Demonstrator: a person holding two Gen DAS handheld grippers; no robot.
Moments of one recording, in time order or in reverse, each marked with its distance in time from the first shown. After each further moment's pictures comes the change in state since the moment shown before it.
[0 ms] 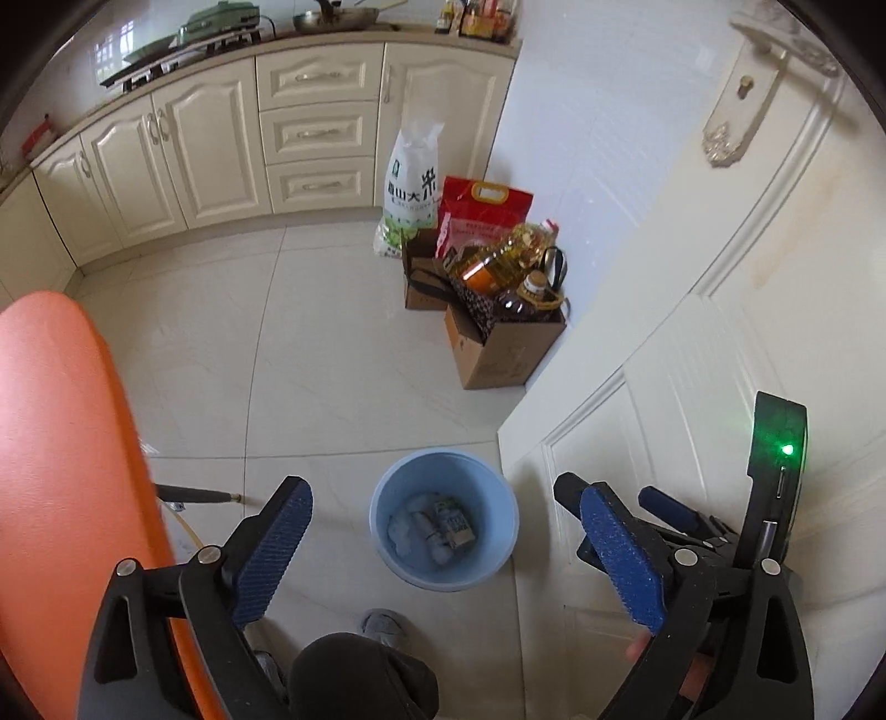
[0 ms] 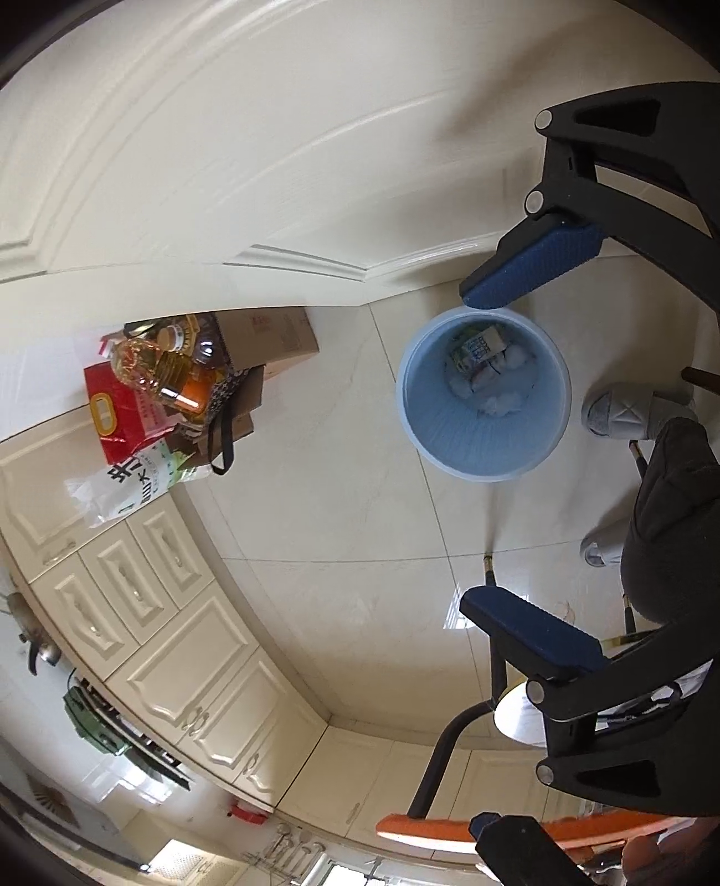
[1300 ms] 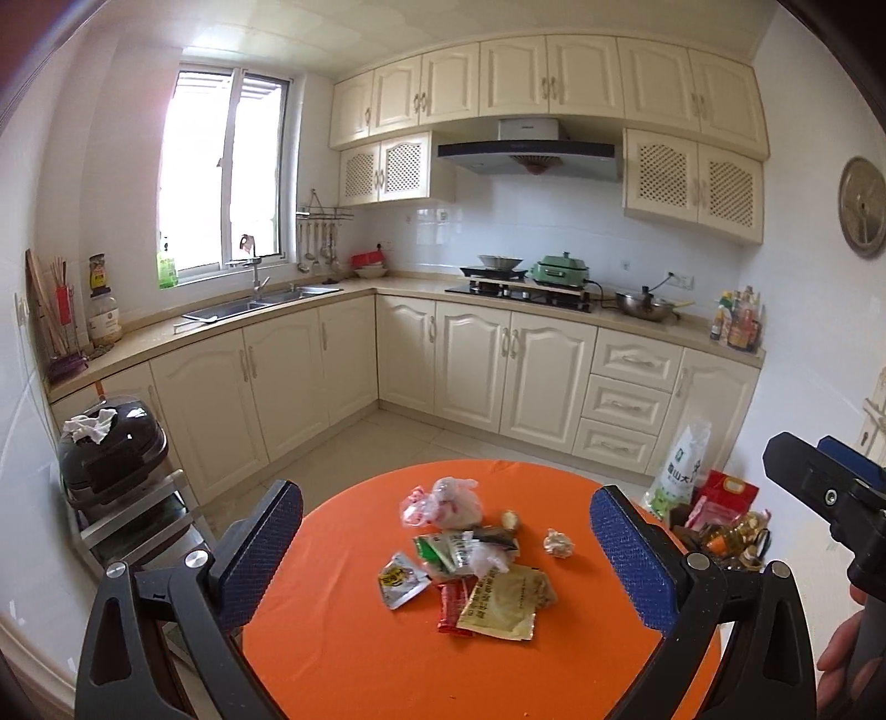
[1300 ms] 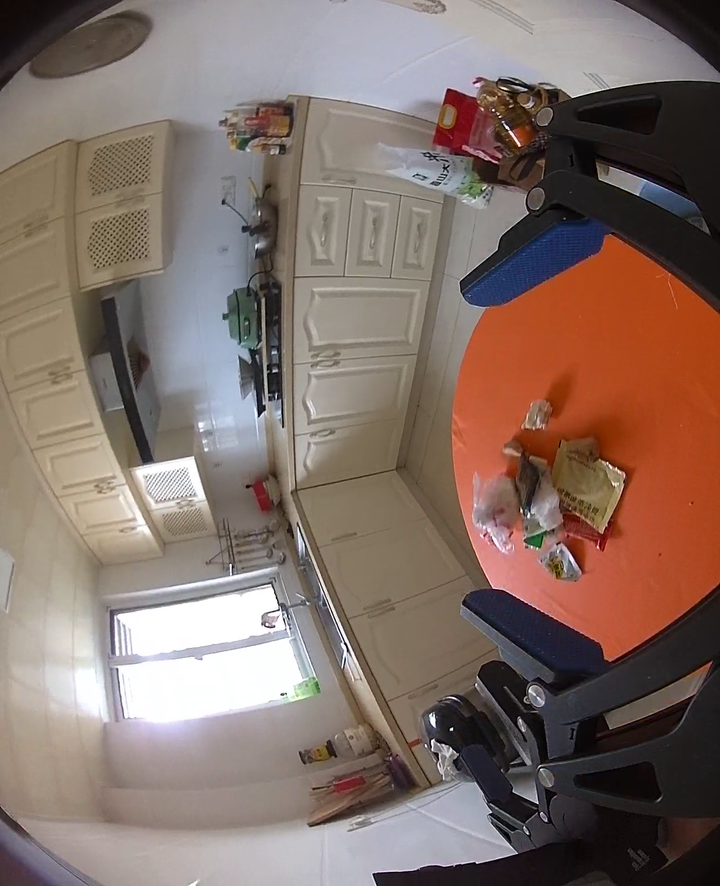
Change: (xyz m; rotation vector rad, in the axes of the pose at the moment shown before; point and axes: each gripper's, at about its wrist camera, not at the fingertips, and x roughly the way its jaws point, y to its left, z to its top) left arm -0.393 0.084 -0.368 -0.370 -0.666 0.575; right arm -0.315 0.404 -0.185 -0.722 -0.494 0.472
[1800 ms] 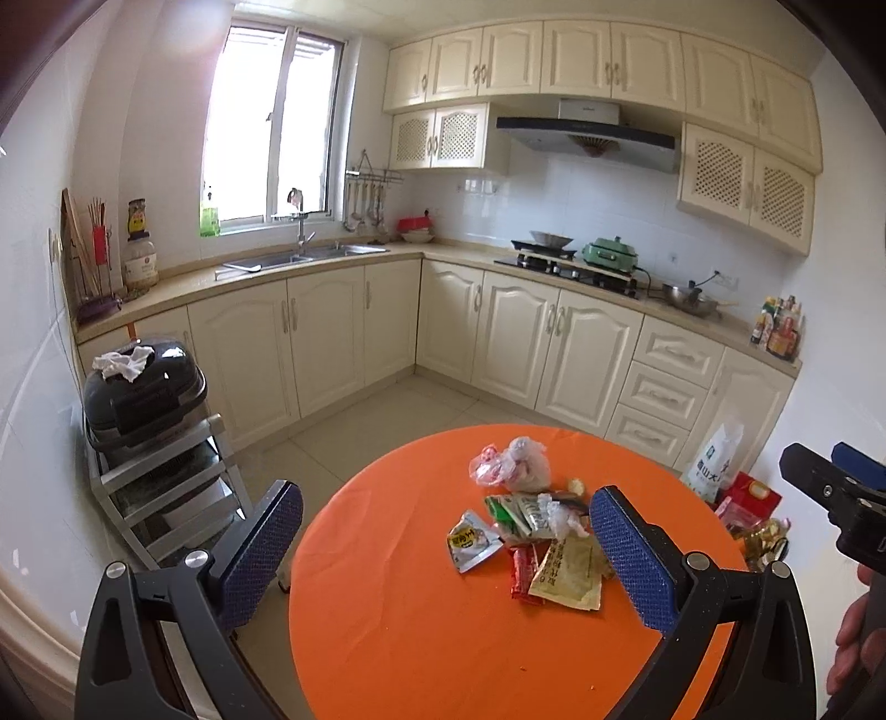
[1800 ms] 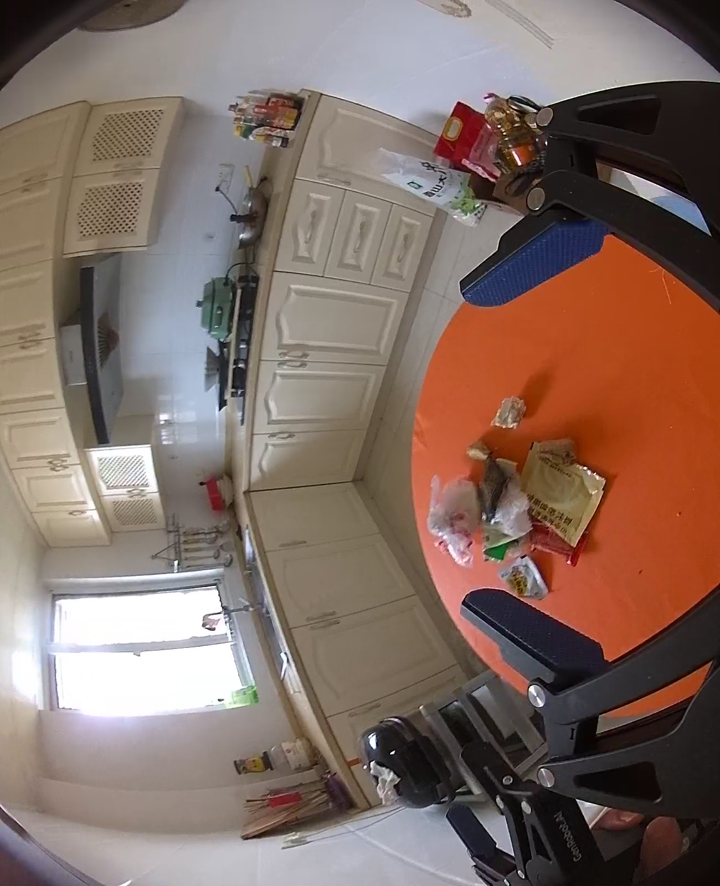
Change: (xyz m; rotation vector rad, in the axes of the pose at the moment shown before) left arm -0.007 0.050 -0.029 -0.097 0.099 0.061; right arm 0.053 0.017 -0.022 -0.093 0.141 -0.057
